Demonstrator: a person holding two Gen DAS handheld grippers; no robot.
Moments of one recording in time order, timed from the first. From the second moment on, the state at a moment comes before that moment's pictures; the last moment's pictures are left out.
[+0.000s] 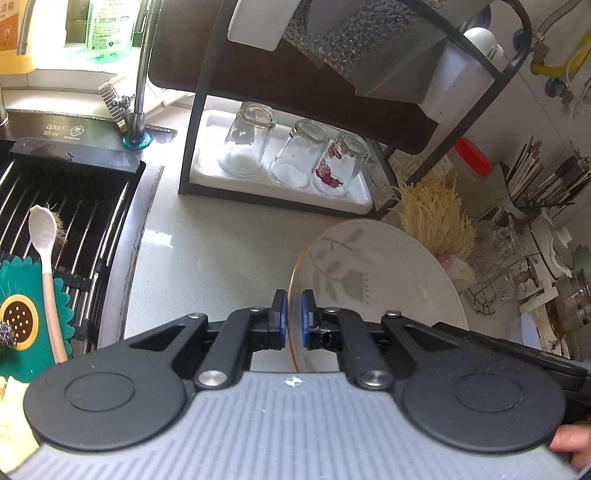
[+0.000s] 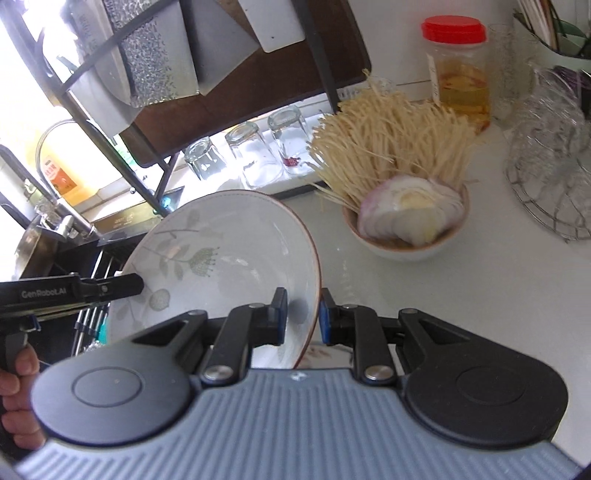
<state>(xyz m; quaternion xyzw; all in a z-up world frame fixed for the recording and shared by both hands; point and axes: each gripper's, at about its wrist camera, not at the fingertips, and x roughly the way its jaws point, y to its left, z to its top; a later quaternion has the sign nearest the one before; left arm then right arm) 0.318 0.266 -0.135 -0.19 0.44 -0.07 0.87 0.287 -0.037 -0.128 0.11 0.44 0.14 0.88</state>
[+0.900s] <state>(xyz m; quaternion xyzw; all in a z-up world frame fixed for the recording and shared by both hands) 0.242 0.185 -0.169 -0.15 0.50 -0.06 0.85 0.209 -0.090 -0.153 0.08 0.48 0.11 0.87</state>
